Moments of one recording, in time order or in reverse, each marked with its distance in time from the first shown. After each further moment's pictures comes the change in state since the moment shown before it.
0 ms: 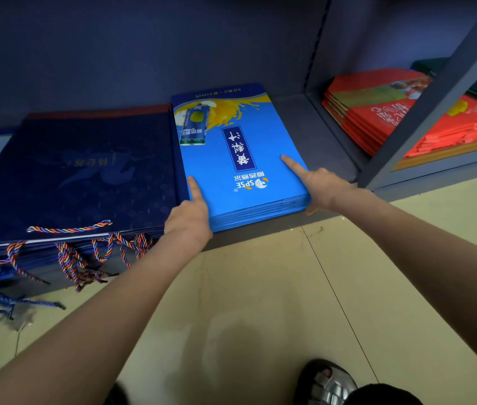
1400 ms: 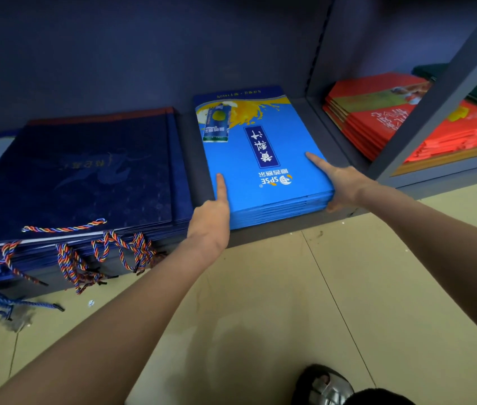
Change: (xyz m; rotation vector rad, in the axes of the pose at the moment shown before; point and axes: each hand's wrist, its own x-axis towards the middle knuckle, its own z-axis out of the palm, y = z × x) left_hand -0.003 0.026 0.009 -0.029 0.131 0.167; right_hand 0.002 0.043 -0.009 0.148 0.016 0.077
